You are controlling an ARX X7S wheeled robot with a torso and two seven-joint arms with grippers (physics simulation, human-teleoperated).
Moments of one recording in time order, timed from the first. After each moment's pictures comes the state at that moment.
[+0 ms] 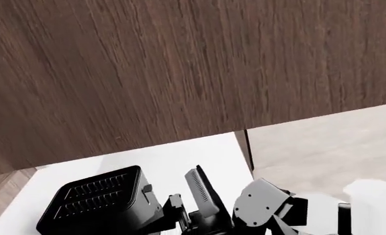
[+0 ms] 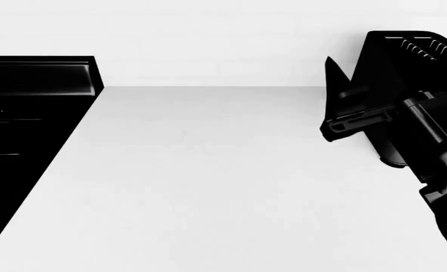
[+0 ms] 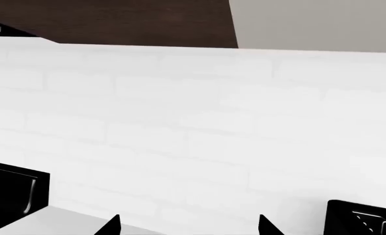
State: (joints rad) left arm -2.26 -0.14 0.33 -0.66 -0.36 -1.26 1.54; right arm 0.73 0.74 0.02 -0.70 1.16 0.86 0.42
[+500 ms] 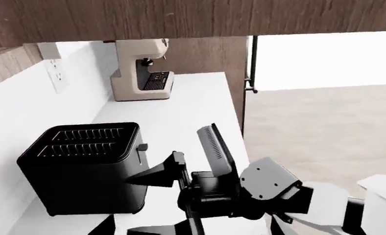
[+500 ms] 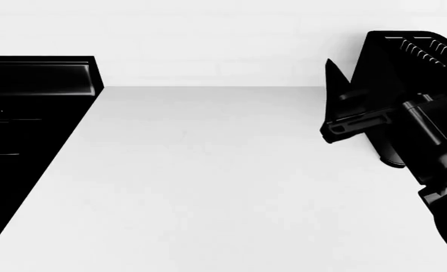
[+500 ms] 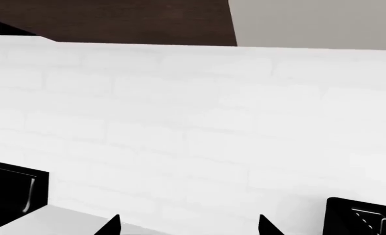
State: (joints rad) left arm -2.03 -0.20 0.35 -0.43 -0.52 -1.46 1.34; right arm 0.71 0.74 0.01 -0.69 1.15 0.85 0.41
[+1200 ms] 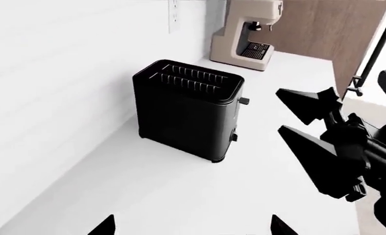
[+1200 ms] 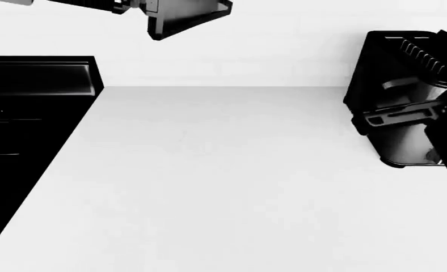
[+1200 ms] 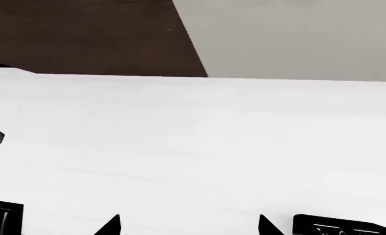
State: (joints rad) left arm -1.82 -0.29 0.40 -0.39 -0.46 -1.47 1.09; right arm 0.65 0.80 0.15 -0.76 1.22 0.81 0.47
